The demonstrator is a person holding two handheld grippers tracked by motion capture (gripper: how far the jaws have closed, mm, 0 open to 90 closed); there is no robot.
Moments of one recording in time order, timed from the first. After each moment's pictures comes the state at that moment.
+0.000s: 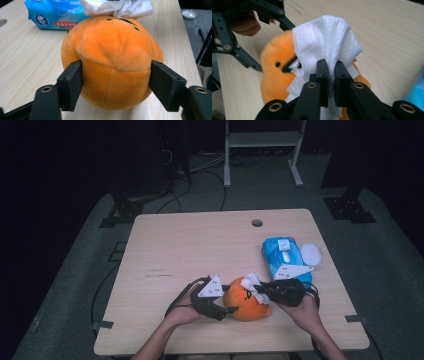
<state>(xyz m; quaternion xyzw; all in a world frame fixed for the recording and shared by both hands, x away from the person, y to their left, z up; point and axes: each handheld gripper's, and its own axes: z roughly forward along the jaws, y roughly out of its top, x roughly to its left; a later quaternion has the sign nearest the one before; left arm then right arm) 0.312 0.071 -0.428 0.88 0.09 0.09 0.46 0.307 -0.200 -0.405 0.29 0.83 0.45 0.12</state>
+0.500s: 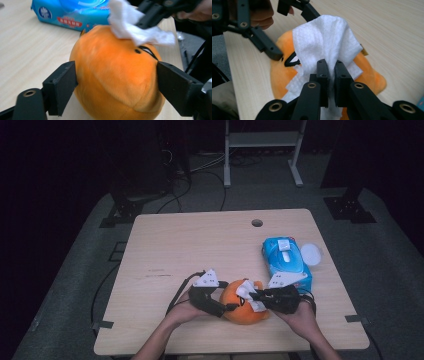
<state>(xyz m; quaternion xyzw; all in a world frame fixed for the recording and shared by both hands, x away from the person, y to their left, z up) 0.324 0.078 -0.428 0.85 0.17 0.03 0.49 0.289 -0.185 -0.408 0.28 0.85 0.44 0.11</state>
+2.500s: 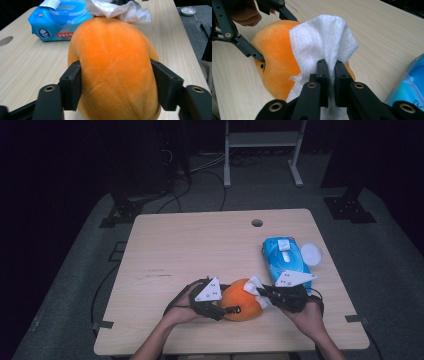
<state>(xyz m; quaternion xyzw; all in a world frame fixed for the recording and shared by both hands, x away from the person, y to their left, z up) 0.309 0.074 -0.425 0.87 0.05 0.12 0.47 0.288 -0.201 -0.402 0.28 0.84 0.44 0.16</state>
